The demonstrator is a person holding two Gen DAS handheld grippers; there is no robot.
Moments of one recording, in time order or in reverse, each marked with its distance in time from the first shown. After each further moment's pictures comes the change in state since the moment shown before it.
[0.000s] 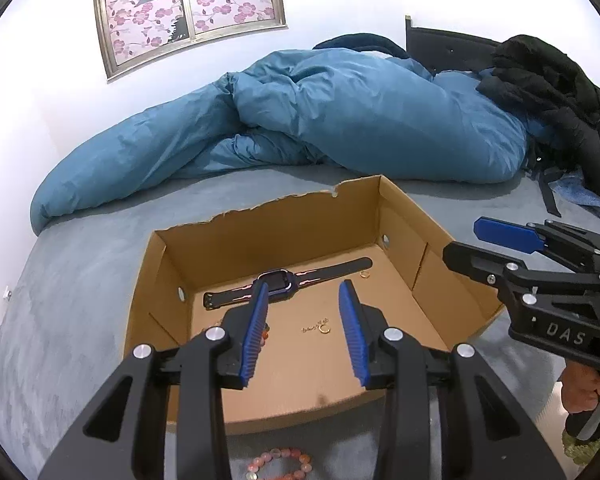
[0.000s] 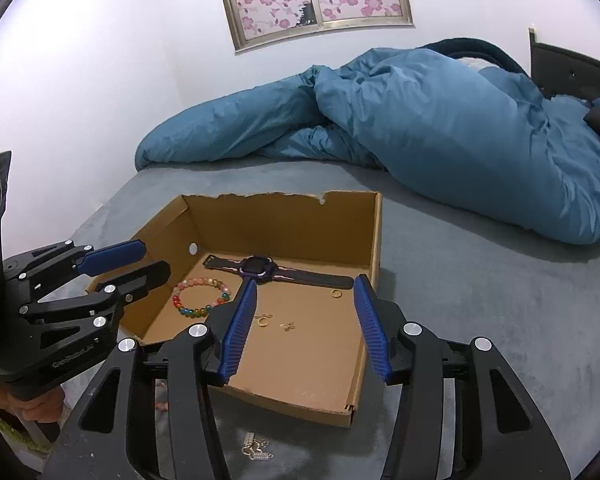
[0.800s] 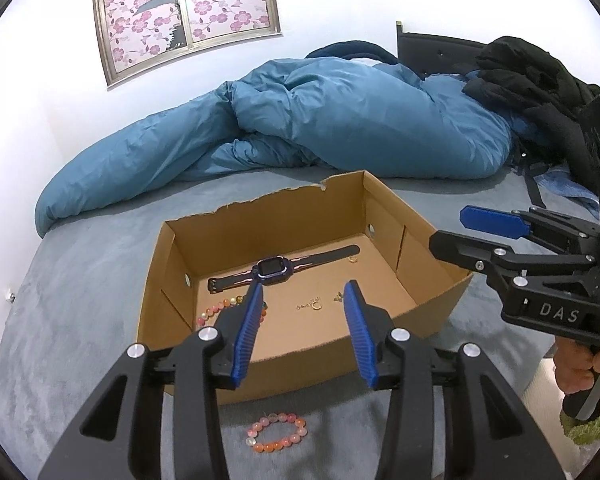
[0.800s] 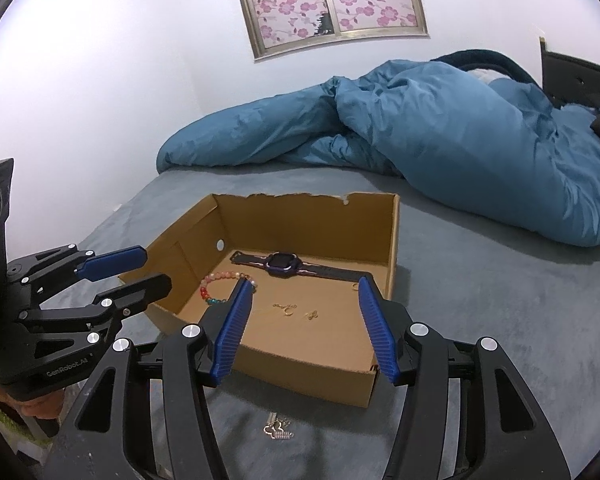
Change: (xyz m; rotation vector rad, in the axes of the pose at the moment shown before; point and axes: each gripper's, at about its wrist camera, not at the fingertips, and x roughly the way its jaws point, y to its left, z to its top) left arm -0.041 -0.007 -0.024 0.020 -0.021 -0.007; right arm -0.031 0.012 -0.016 -0.028 -0.033 0.056
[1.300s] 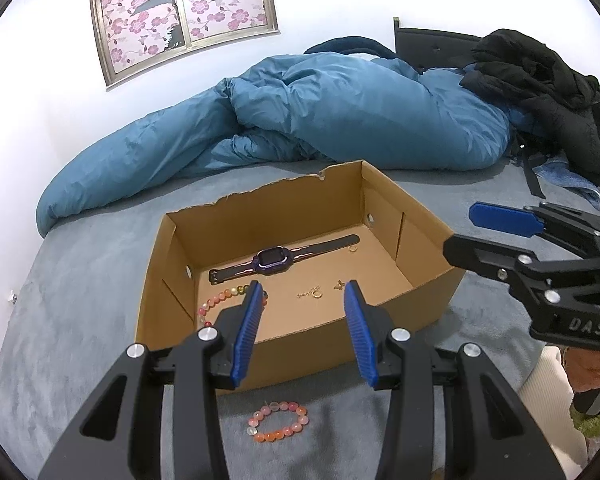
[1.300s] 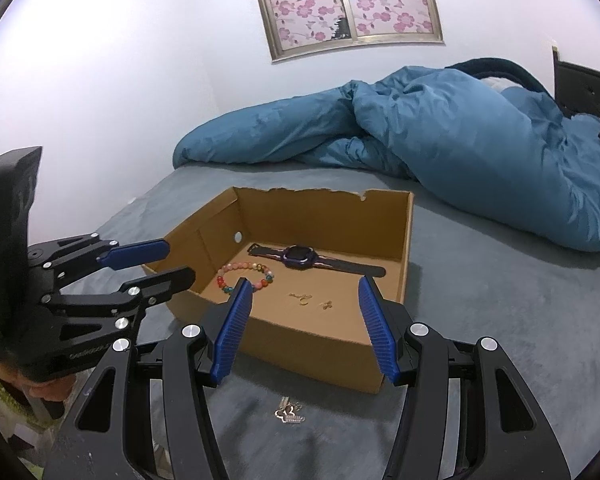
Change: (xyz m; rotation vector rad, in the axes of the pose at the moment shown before) left arm -0.002 -0.002 -0.010 0.011 0.010 0.007; right arm -0.015 0.008 -0.011 -0.048 -0.011 0.045
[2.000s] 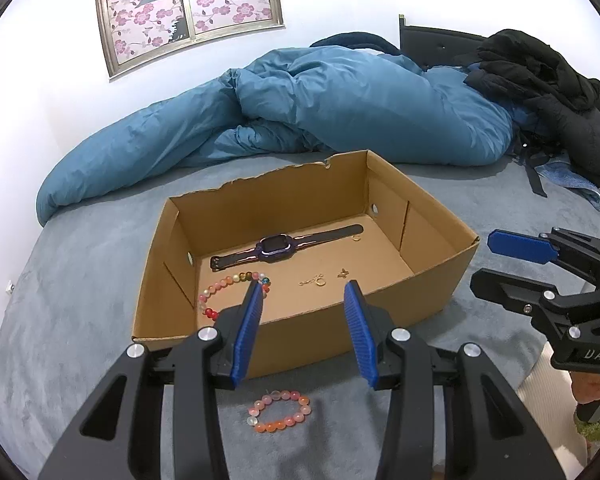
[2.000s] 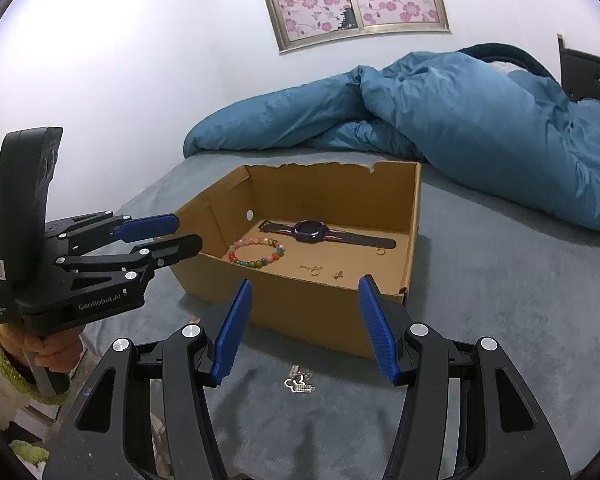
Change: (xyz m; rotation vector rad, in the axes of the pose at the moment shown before) left arm 0.001 0.006 -0.013 -0.025 0.015 0.001; right arm -0.001 0.000 -0.022 0.016 0.034 0.039
